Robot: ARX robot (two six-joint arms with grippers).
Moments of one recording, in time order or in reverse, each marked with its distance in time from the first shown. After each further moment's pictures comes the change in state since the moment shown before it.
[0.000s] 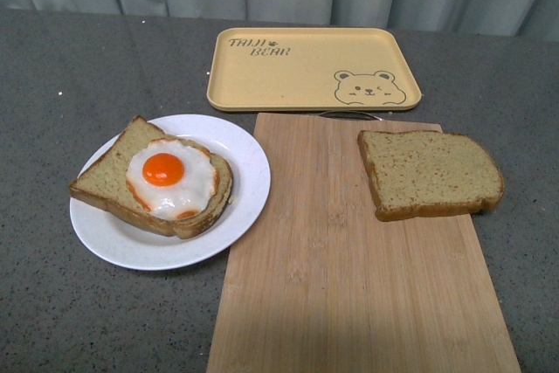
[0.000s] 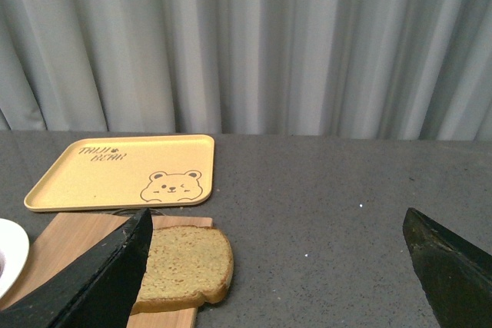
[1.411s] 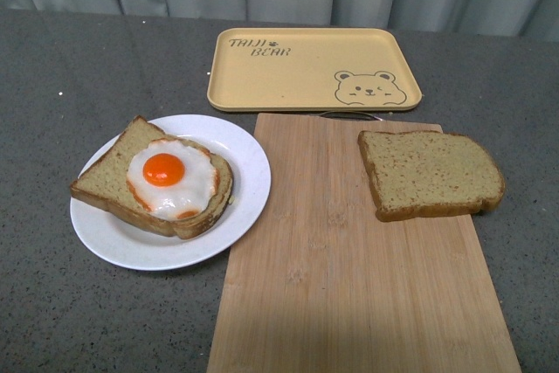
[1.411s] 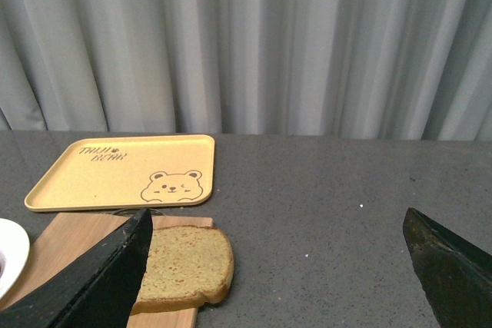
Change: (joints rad) left arm 0.000 0.000 0.000 0.000 0.000 0.000; right arm 0.000 0.000 0.000 0.000 0.000 0.000
